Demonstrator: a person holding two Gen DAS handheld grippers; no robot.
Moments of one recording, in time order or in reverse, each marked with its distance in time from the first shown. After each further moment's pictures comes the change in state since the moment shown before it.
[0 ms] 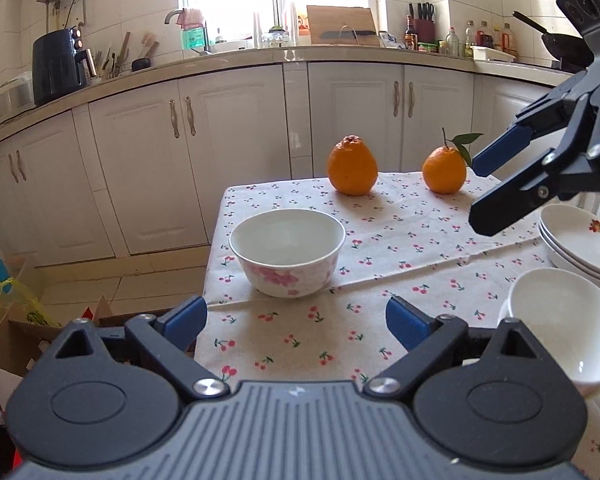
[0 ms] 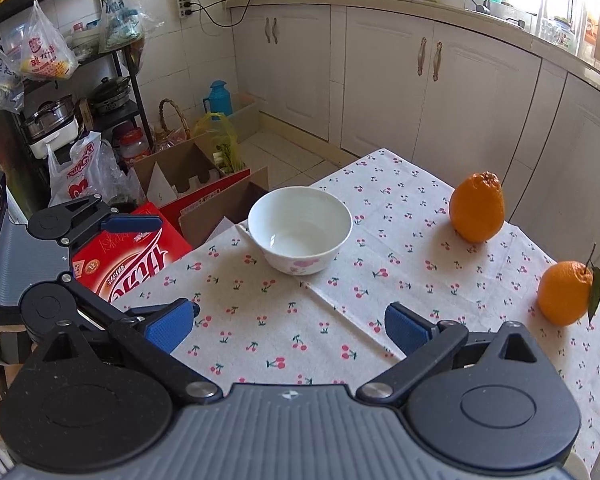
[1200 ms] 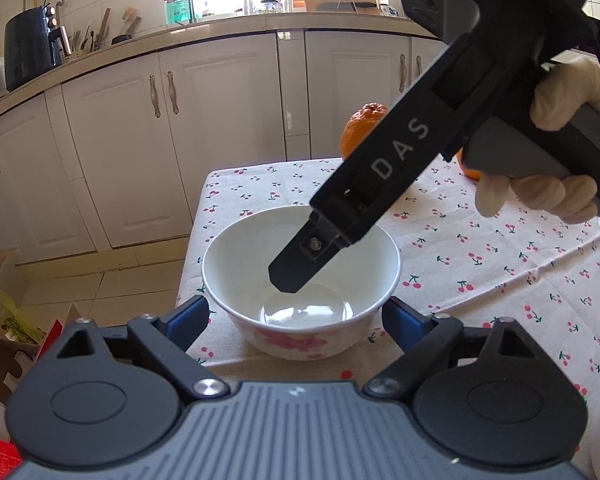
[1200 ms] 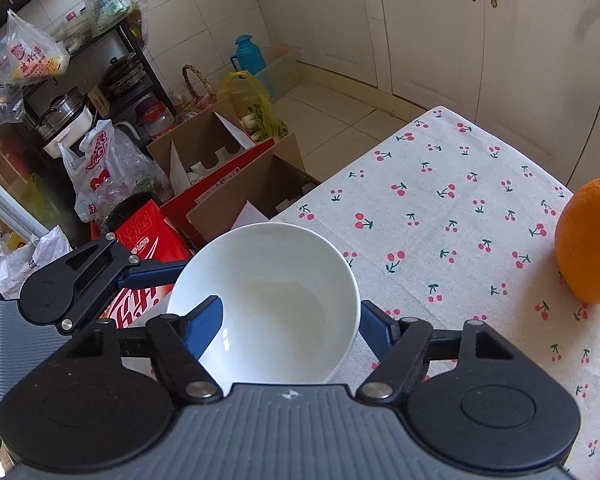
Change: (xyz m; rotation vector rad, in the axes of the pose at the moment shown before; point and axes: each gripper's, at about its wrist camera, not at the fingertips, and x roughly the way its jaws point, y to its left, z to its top) left arm 0.107 0.011 0.017 0.015 0.062 -0.030; right arm 0.172 -0.065 0.075 0.073 0.181 0.229
